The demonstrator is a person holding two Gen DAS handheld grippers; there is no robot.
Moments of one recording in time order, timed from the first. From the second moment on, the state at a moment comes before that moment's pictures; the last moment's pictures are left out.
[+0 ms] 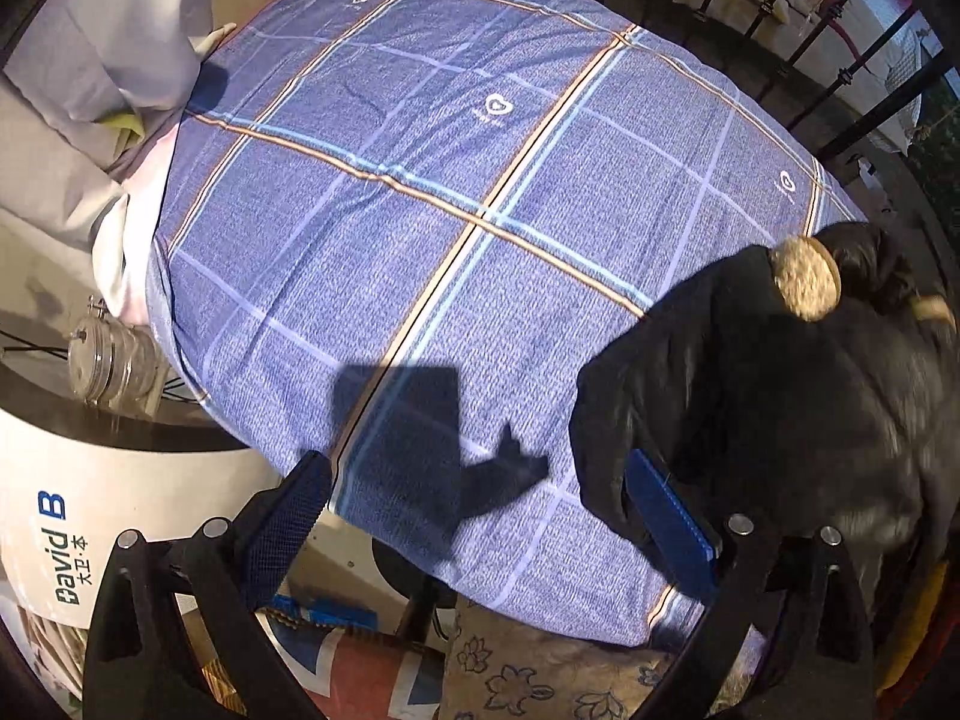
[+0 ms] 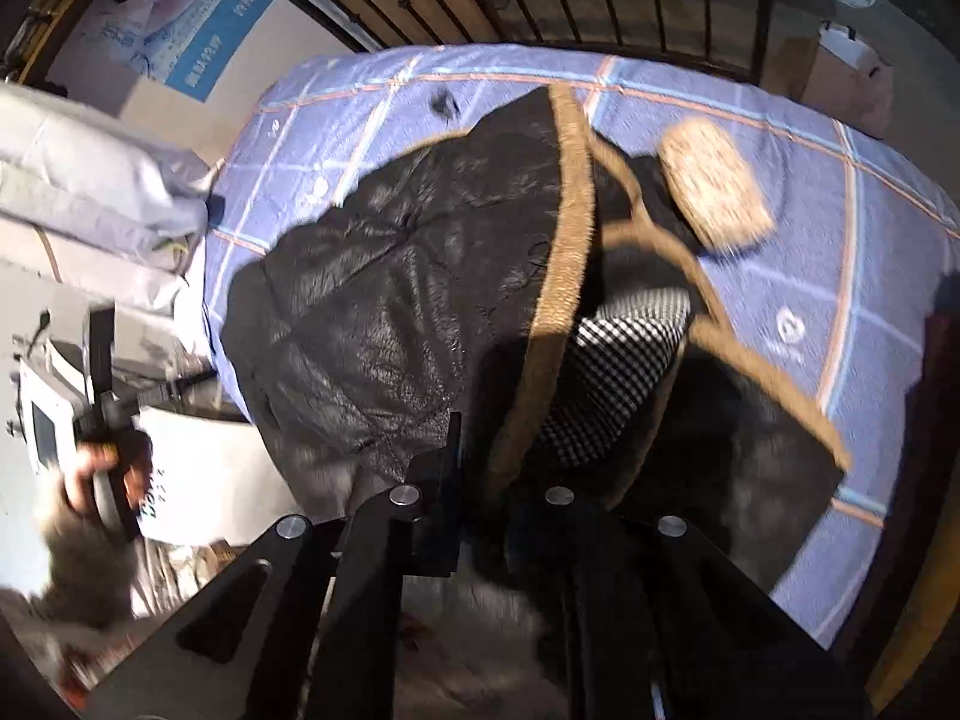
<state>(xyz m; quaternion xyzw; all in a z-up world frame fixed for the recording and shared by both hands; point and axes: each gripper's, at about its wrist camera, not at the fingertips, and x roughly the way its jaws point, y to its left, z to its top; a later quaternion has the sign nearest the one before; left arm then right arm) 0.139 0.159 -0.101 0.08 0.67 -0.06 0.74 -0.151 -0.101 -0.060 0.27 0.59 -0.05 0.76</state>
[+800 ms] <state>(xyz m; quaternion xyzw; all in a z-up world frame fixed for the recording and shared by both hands) 0.144 -0.055 -0.192 0.36 0.62 -0.21 0.67 -0.302 -0.100 -0.013 0.33 0.50 -0.27 0.76</state>
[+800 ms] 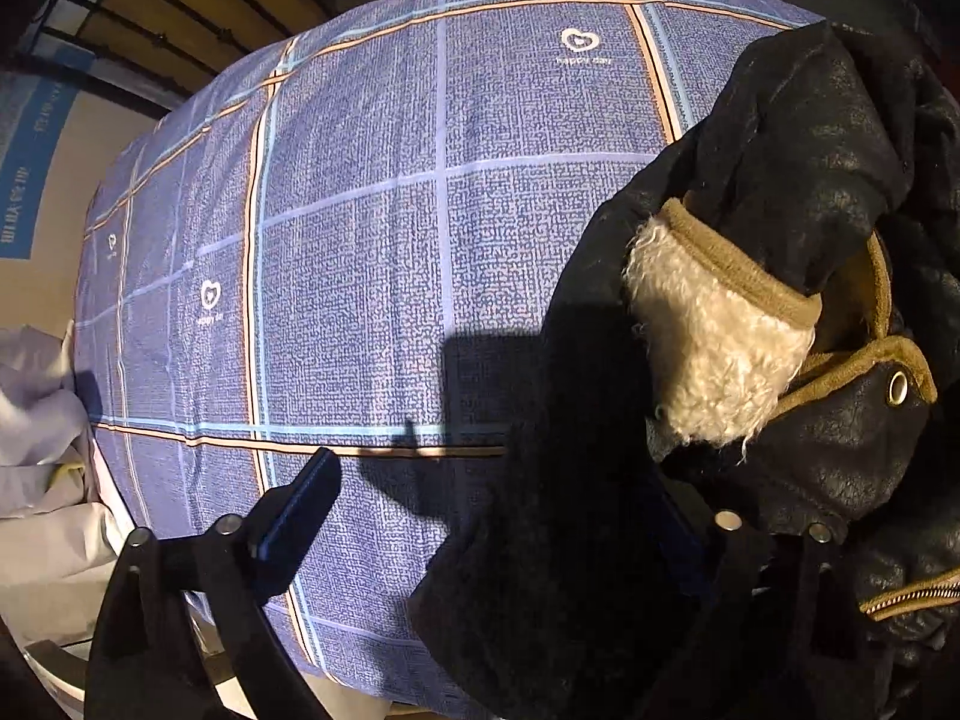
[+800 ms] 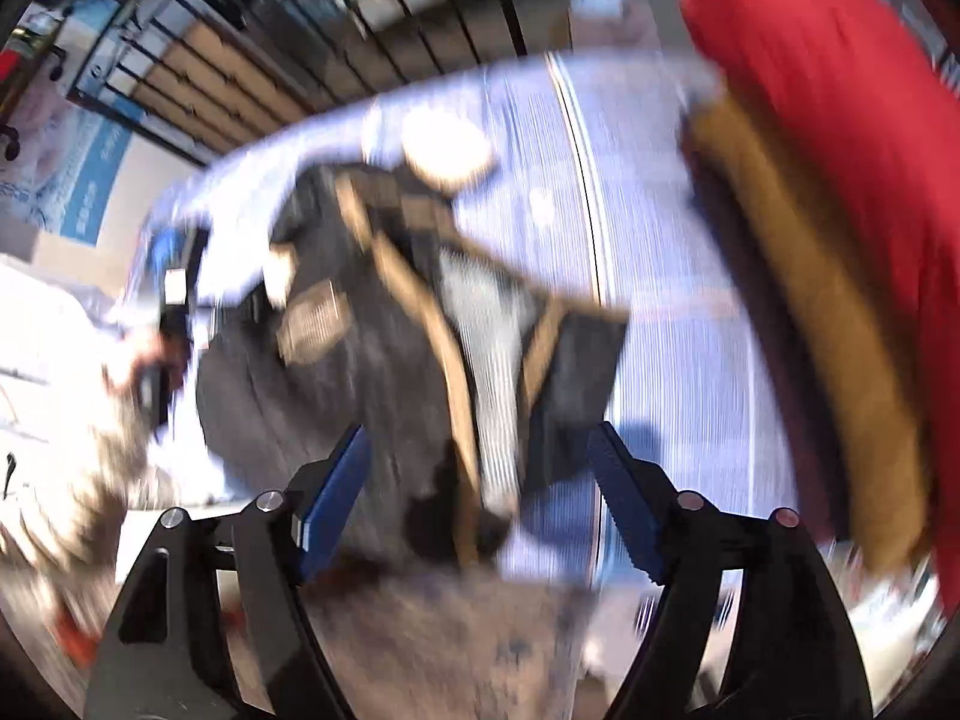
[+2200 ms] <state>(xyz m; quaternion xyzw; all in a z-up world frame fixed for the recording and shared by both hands) 0.162 0.144 0.165 0.02 0.32 -0.15 0.94 -0.251 -0.178 0.158 0.38 0.19 -0.06 0.91</state>
